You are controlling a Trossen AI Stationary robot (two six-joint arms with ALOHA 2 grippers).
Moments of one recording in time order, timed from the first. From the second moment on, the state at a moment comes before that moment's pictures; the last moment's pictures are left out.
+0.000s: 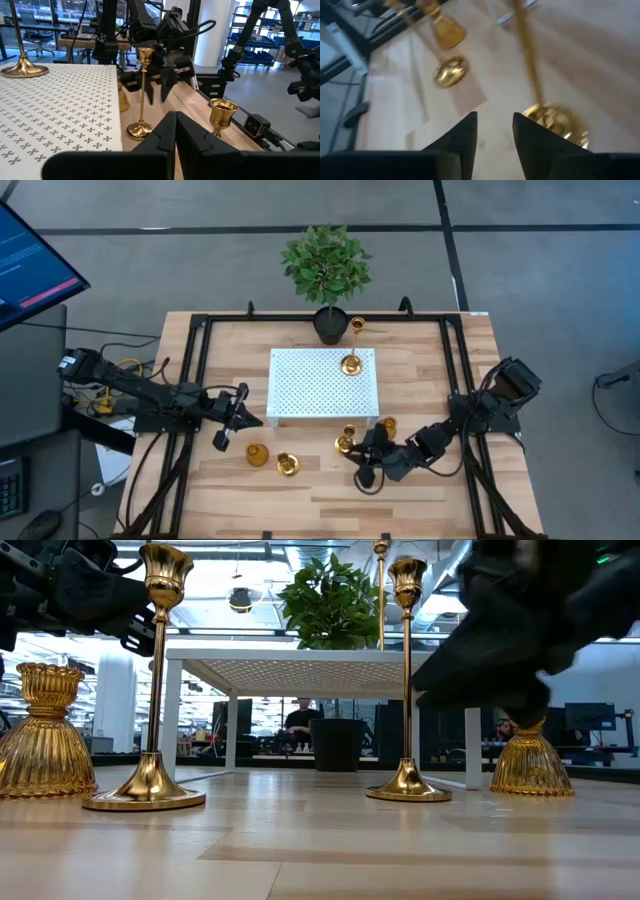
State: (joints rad) left arm -0.26 0.49 0.01 0.67 0.01 -0.04; right arm 0.61 1.71 0.70 0.36 0.63 0.93
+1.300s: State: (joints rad) left arm -0.26 0.51 0.01 0.67 0.06 -0.04; right arm 0.77 2.04 1.46 -0.87 0.85 1.69
